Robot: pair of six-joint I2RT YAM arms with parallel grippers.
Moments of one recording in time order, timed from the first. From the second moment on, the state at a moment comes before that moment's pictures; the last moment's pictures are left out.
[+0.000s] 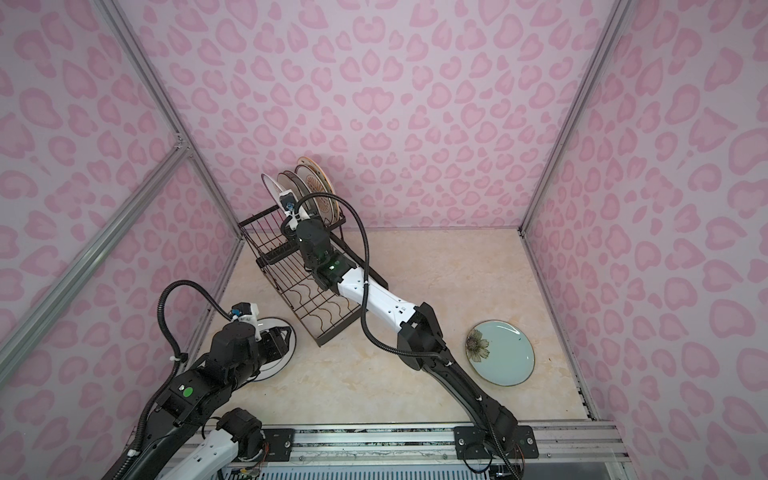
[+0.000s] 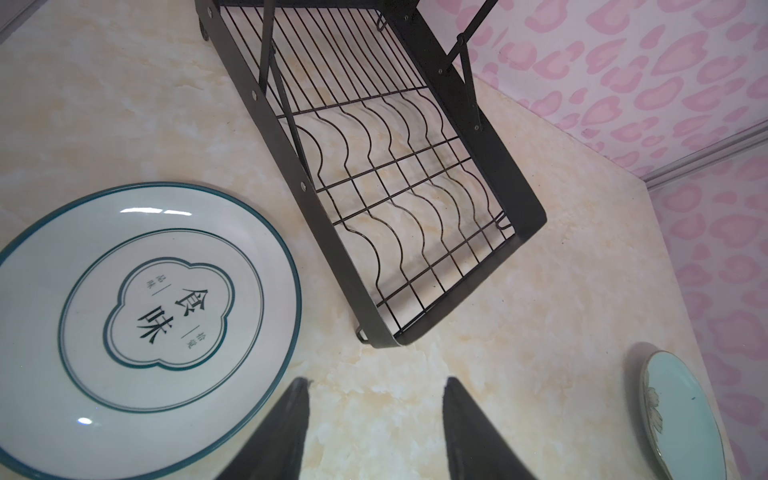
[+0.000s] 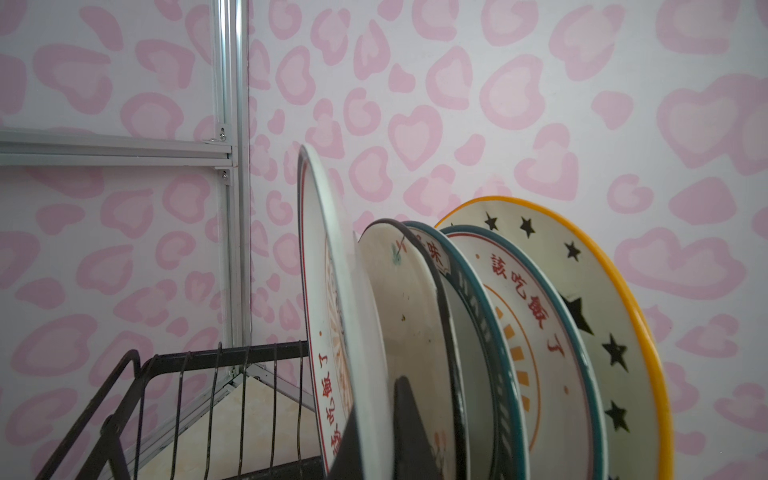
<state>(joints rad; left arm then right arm) -0.49 0.56 0.64 -0.74 -0.21 -0.71 0.92 2.58 2.62 0.14 0.47 -0.20</state>
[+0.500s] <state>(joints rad) -0.49 0.54 0.64 -0.75 -0.22 -0.71 0.92 2.63 2.66 0.15 0.49 -0.19</state>
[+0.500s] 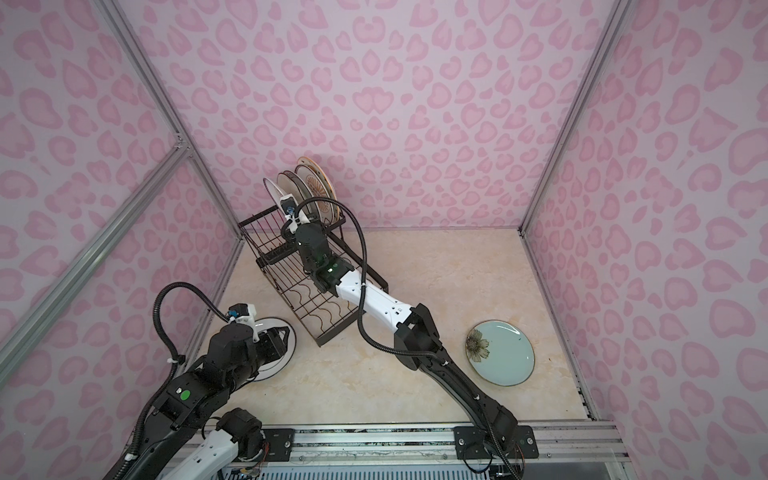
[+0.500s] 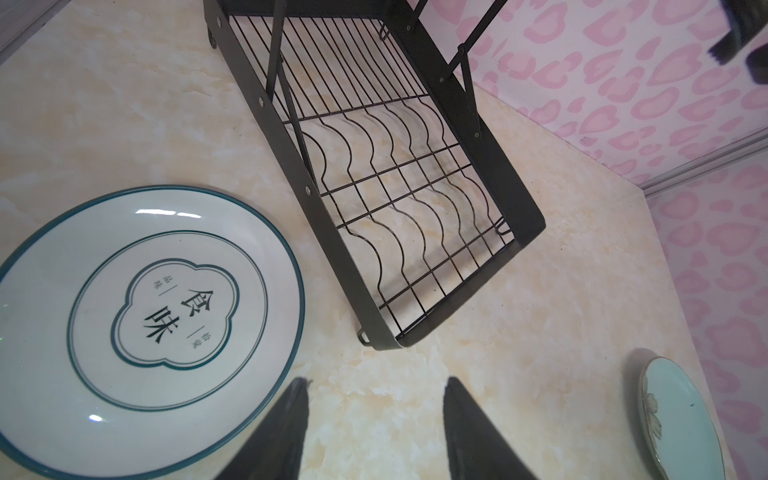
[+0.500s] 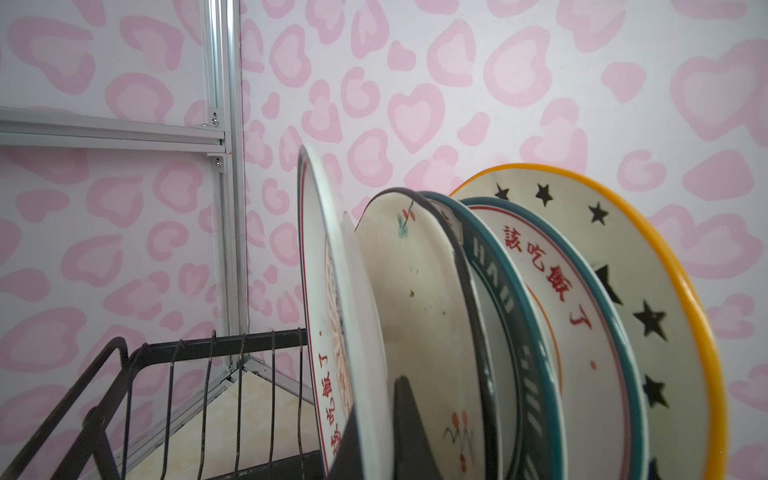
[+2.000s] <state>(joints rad) -0.49 0.52 0.63 -0.77 -0.24 -0.71 0.92 2.67 2.66 0.15 0.53 -0.15</state>
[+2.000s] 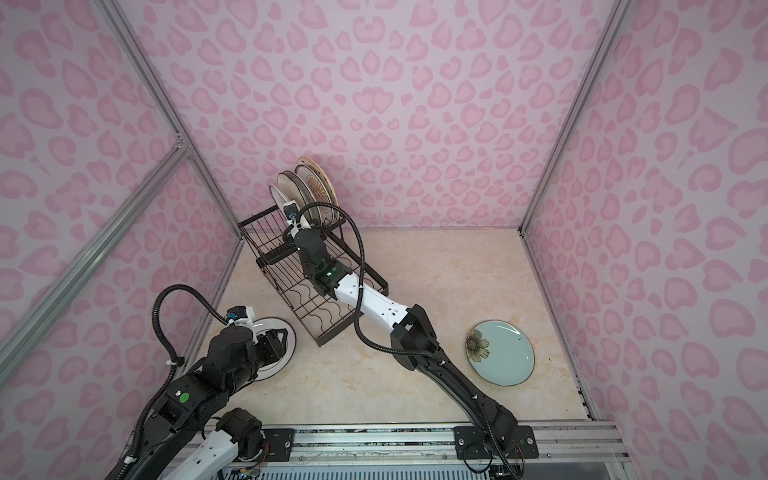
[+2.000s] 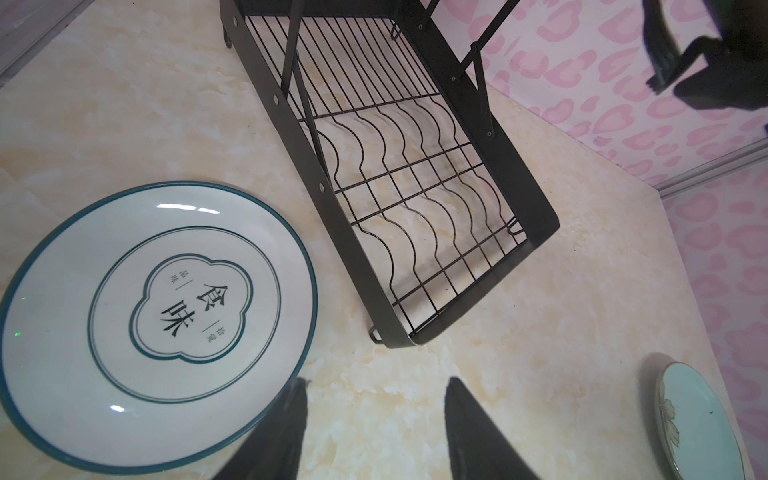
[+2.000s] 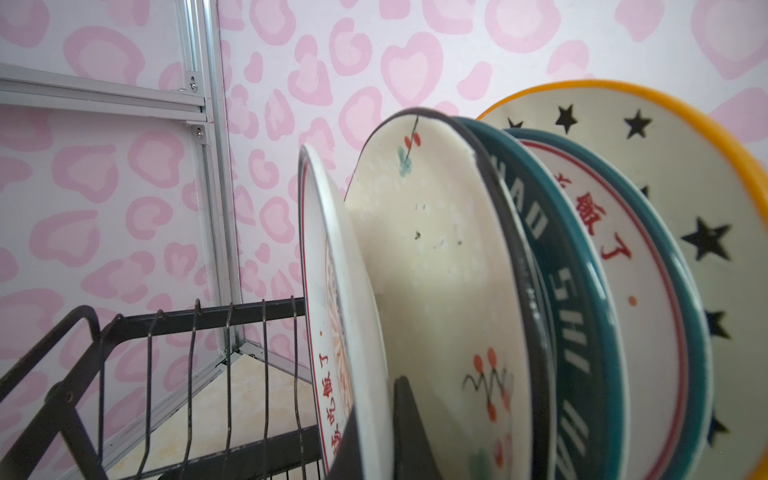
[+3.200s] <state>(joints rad) -0.49 0.48 0.63 -0.80 -0.25 -0.71 0.93 2.68 2.67 0.17 0.54 -0.15</state>
